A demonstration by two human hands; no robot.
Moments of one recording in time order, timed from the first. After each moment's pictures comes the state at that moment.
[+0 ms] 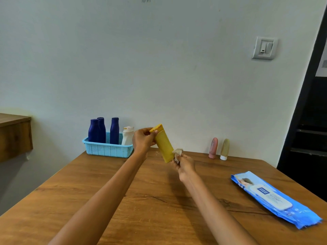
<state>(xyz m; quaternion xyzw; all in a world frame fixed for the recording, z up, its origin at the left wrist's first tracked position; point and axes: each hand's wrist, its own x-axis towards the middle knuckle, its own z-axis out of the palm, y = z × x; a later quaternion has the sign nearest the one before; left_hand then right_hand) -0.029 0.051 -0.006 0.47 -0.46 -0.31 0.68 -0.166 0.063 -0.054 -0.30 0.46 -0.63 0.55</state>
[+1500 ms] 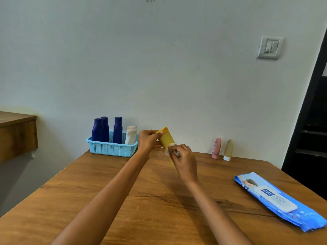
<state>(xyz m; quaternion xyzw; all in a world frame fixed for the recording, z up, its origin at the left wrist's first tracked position) -0.030 0.055 -0.005 0.46 -0.46 -0.39 0.65 -0.171 0.076 -0.062 -0.72 0.44 -0.54 -0.05</state>
